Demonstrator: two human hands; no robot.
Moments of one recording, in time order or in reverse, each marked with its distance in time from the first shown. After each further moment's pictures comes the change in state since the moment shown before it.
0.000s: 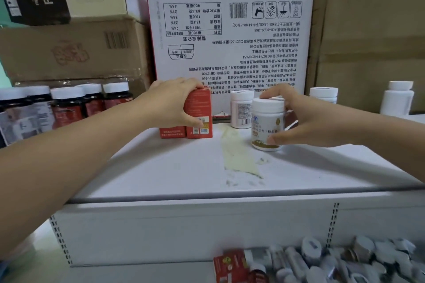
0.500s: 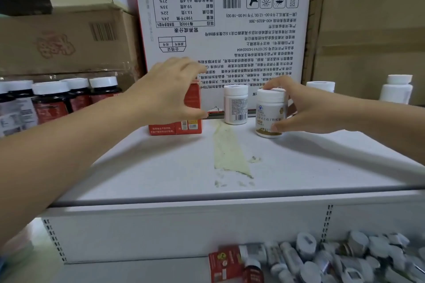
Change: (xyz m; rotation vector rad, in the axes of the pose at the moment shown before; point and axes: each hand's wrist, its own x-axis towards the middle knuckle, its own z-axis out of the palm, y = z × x) left_hand -0.002 0.022 -0.010 0.058 0.155 0.129; right_hand 0.019 0.027 -0.010 -0.085 0.032 0.090
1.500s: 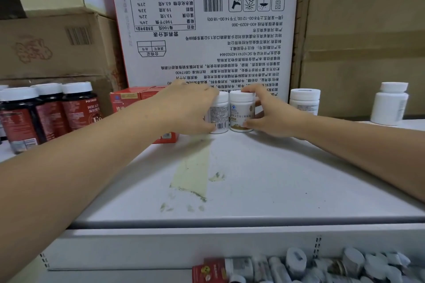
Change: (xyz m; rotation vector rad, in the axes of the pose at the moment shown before) left_hand 0.061 0.054 0.039 0.211 -0.245 0.017; right_hand 0.059 0.043 0.019 0.098 0.085 -0.030
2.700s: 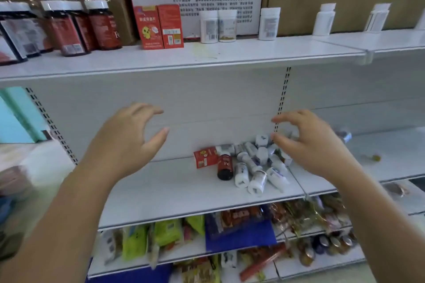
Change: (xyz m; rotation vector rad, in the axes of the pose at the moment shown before) left_hand -0.342 0.059 0.011 -0.562 0.063 -0.280; right_hand -0.353 -0.086 0.066 -0.175 0.107 0.286
